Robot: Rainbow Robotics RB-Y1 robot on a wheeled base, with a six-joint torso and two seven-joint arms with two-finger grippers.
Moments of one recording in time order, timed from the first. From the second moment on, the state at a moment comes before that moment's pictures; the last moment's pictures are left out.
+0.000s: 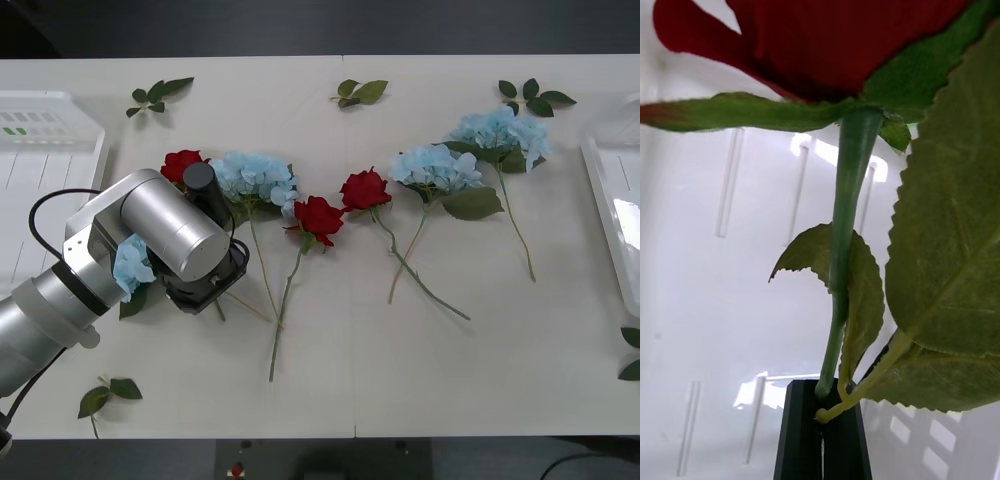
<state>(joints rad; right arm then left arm) -0.62 -1.12 0.38 -1.10 -0.77 0.97 1.72 -0.59 0.54 -0.64 -1.54 0.57 1.48 -0.07</state>
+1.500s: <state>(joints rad) -0.62 -0.98 0.38 -0.78 -0.73 0.77 1.73 -0.56 0.54 -0.34 -1.86 0.56 1.78 -0.41</state>
